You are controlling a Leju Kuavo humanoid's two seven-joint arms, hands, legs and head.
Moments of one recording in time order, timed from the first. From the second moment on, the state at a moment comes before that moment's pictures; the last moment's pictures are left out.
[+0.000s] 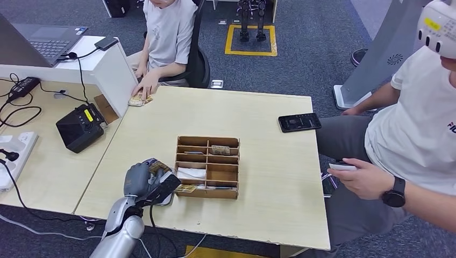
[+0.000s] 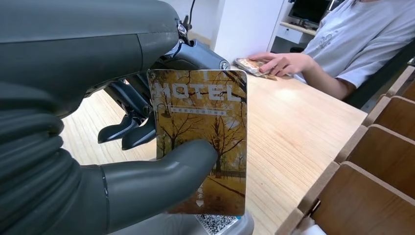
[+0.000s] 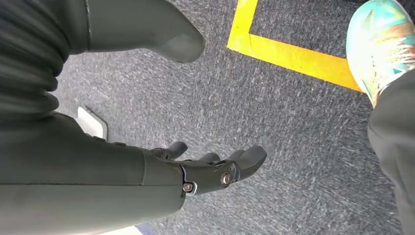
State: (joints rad) left arm -0.18 -0.02 -0.08 -1.04 -0.91 0.36 -0.17; right arm -0.06 0.08 -0.90 -0.21 1.48 -0.24 -0.11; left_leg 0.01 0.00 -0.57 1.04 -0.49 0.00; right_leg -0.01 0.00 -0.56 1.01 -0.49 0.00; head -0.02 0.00
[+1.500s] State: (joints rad) left arm -0.25 -0.03 0.10 -1.00 0.01 -0.16 -0.37; right arm -0.06 0.08 -0.90 -0.21 1.52 -0.23 -0.11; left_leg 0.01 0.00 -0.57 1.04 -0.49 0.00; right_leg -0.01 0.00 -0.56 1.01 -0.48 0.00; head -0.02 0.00
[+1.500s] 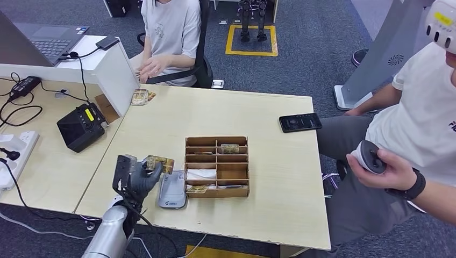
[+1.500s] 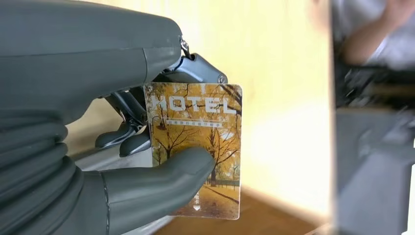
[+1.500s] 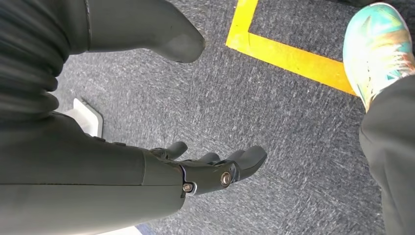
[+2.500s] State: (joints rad) left arm -0.55 0.12 0.19 -0.98 -0.70 0.66 -0.51; right arm -0.08 0.08 -0.83 -0.21 1.57 -0.21 -0.12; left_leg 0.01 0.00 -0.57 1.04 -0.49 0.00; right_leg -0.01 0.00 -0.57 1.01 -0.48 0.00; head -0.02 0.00
